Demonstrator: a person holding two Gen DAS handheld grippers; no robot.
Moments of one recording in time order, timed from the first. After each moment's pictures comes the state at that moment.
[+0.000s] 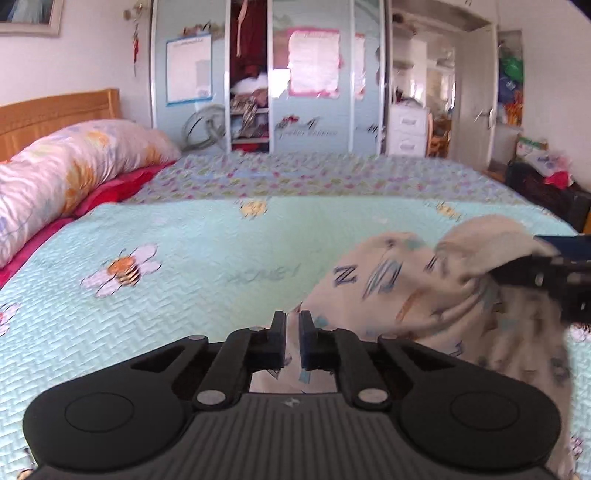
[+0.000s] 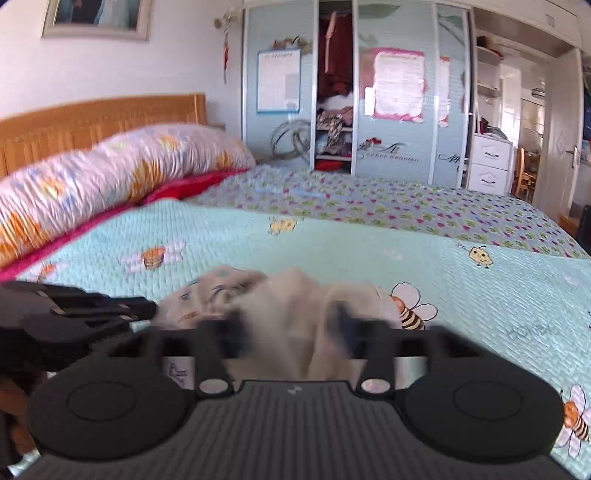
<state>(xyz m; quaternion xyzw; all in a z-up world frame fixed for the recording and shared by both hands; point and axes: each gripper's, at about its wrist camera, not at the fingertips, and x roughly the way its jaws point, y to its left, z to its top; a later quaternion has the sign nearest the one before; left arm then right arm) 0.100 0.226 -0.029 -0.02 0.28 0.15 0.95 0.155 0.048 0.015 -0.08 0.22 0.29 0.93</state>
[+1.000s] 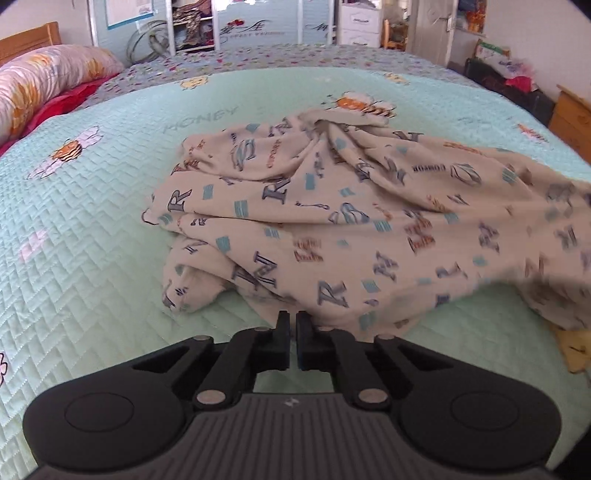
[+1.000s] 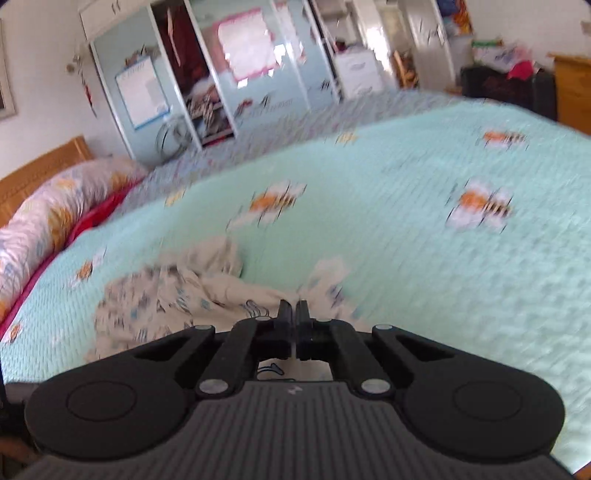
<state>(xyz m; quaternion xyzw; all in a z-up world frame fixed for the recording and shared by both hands) 0.033 0.175 -0.126 -0.03 0.40 0.04 0.92 0.065 -0.126 -0.061 0.12 0.28 0.14 0.94</state>
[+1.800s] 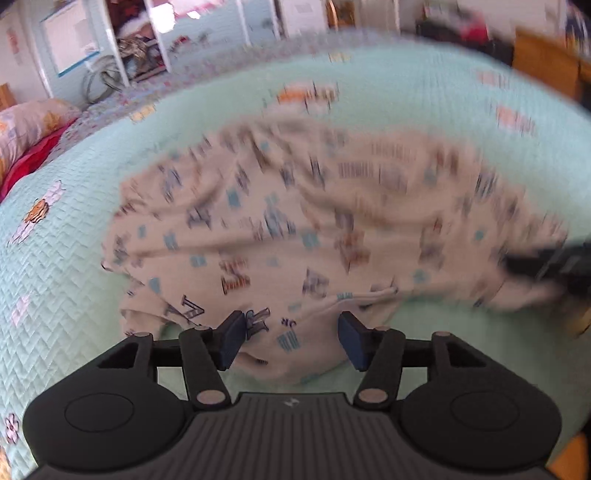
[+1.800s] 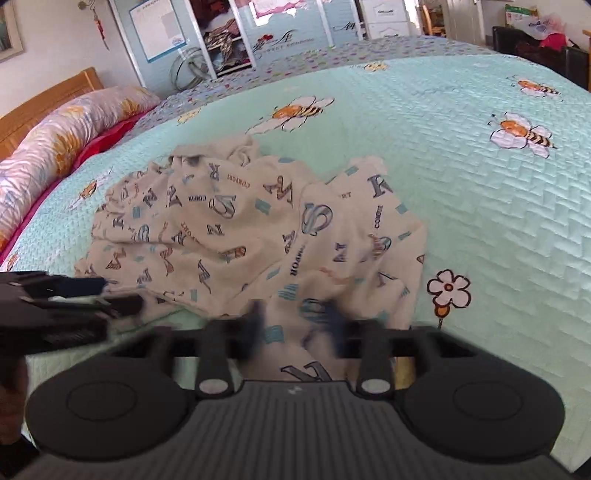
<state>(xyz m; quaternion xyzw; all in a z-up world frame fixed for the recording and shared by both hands) 0.068 0.122 -0.149 0.10 0.41 0.01 0.91 0.064 -0.076 -0.139 0.07 0.39 0.18 0.90</state>
